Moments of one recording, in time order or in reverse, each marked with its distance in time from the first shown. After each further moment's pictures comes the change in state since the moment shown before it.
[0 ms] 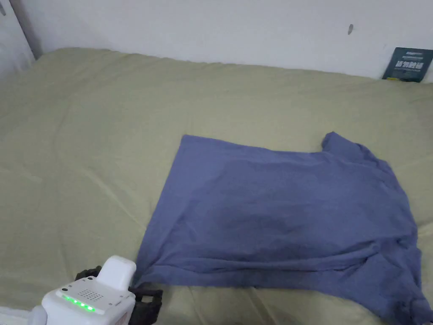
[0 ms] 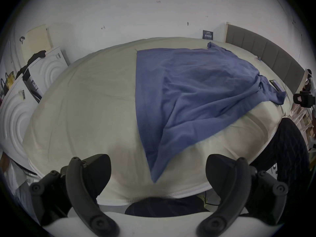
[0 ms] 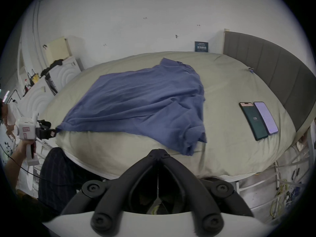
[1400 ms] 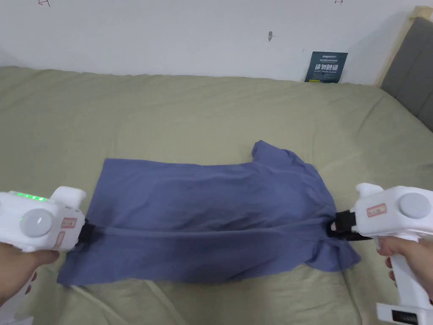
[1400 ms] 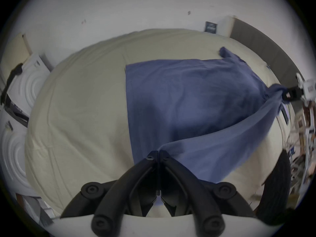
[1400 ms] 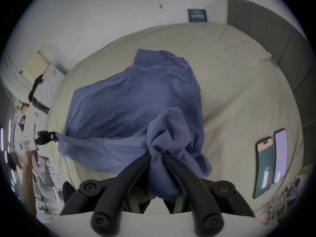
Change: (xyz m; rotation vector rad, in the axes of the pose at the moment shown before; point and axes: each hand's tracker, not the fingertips) left arm -0.019 0.225 -0.091 -0.194 -0.077 0.005; right arm 0.096 0.227 -0.169 -0.325 0.072 -0.200
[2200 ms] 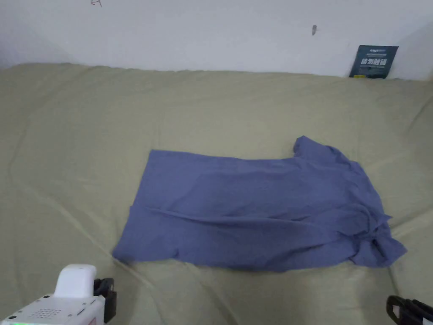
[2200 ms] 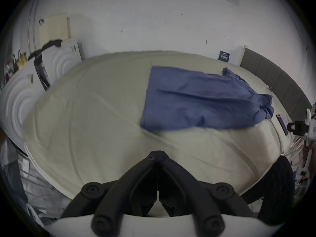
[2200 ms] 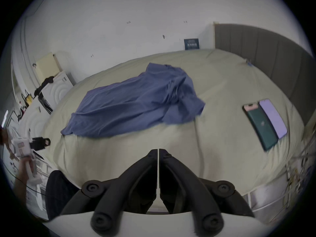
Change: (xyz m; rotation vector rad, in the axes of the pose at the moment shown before) left arm 0.035 -0.204 0.065 0.284 0.059 0.215; right arm -0.033 -0.231 0.063 0.348 0.005 0.033
